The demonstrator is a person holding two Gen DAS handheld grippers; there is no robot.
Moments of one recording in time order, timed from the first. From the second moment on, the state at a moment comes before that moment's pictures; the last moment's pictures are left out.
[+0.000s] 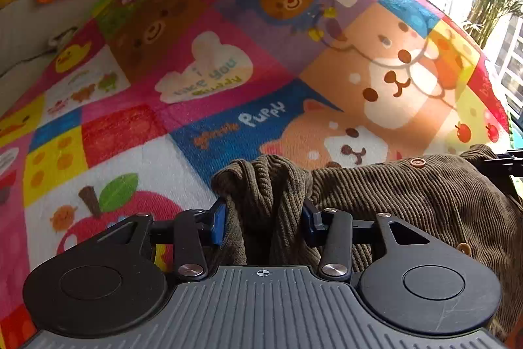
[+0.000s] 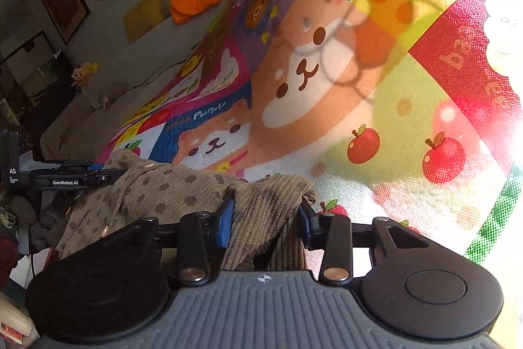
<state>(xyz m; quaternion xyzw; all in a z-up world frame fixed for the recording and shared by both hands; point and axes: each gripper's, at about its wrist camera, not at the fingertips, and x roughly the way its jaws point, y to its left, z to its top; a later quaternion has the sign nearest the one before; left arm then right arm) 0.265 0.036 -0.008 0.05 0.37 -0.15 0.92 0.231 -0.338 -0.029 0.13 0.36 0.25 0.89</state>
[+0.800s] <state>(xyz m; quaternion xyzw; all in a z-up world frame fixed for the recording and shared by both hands) 0.154 0.049 0.010 -0.19 0.34 -0.22 0.90 0.243 -0.332 -0.021 0.06 0.33 0.24 0.91</state>
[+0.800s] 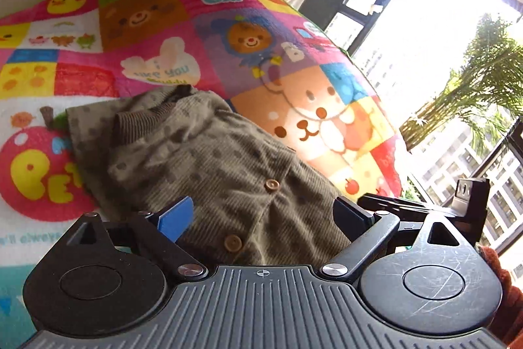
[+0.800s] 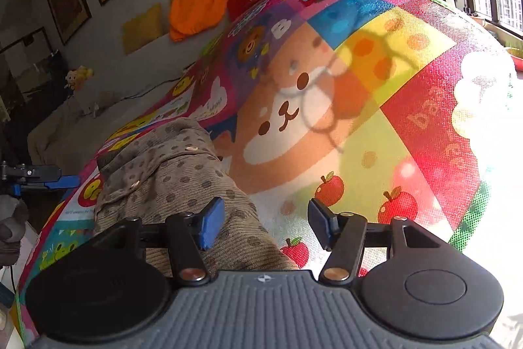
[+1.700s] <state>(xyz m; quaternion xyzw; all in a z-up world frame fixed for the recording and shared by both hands) 0.233 0.053 0.008 -0.18 0.31 -0.20 0.91 0.160 -0.265 0.045 -0.05 0.29 0.33 0.89</state>
